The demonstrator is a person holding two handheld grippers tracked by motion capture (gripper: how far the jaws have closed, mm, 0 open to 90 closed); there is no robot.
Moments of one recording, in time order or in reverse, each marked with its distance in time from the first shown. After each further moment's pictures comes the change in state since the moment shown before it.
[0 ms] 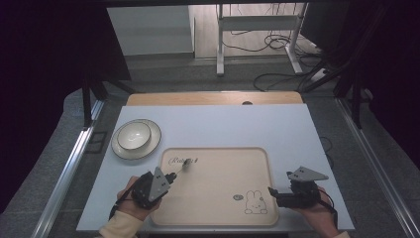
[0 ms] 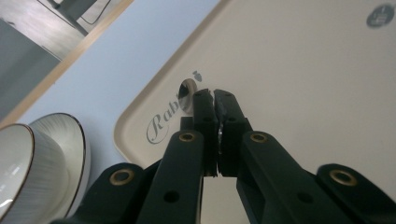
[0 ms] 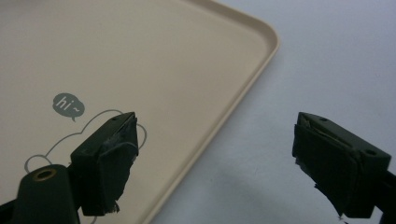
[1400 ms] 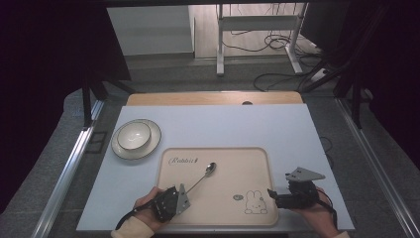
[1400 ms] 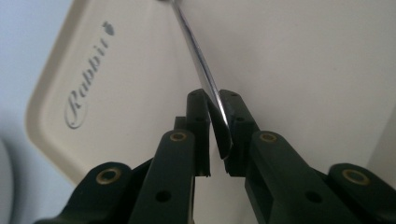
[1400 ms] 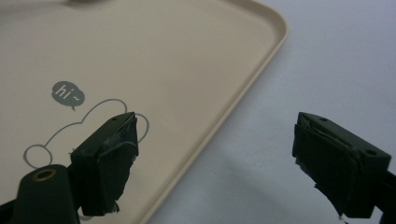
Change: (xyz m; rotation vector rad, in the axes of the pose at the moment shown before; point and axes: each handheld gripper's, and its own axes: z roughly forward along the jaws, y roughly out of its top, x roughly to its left) left arm -0.040 -0.004 0.035 0.235 -0.151 0.174; right arm 0.002 -0.001 0.004 0.041 0.009 -0.006
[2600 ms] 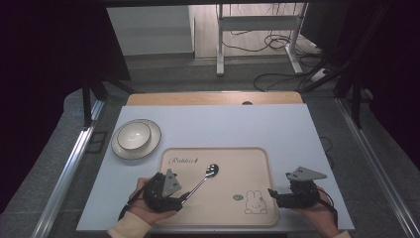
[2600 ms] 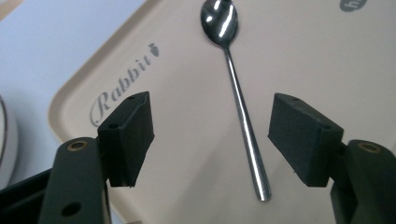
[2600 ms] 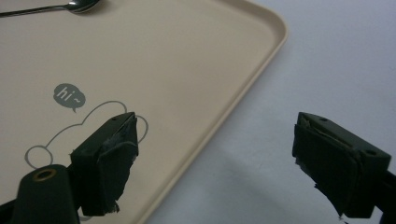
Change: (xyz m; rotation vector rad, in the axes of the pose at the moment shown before) left arm 0.031 -0.002 -0.023 -0.149 -0.005 -0.292; right arm -0.004 0.000 0.000 -0.010 0.015 0.001
